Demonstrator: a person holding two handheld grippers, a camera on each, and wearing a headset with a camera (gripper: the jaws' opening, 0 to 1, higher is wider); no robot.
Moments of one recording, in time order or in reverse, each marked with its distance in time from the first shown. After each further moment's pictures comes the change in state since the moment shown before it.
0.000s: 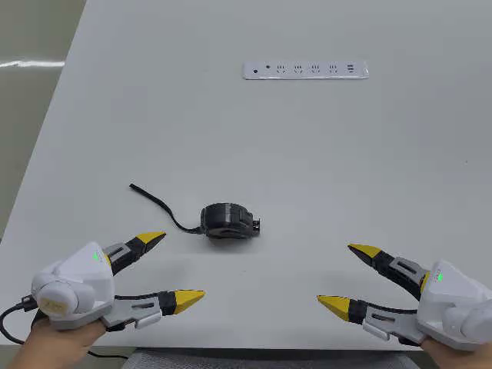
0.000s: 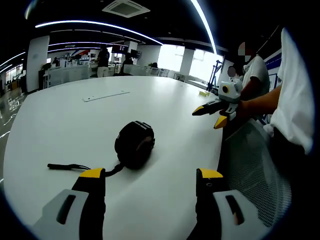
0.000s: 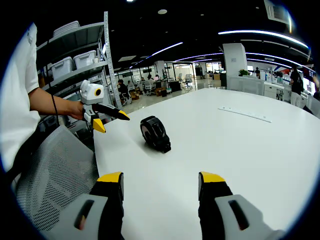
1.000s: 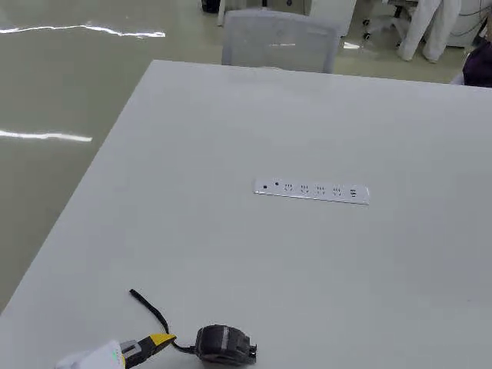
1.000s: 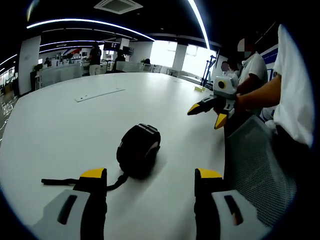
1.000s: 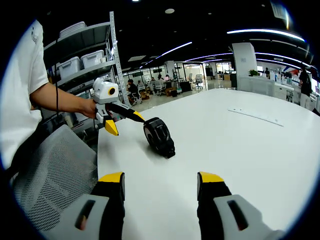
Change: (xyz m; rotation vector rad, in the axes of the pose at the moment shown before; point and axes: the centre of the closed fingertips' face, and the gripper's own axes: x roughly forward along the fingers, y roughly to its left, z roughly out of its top) left arm 0.029 0.016 0.007 0.033 0.026 -0.061; right arm 0.026 -0.002 0.007 -0.021 -0.004 0.097
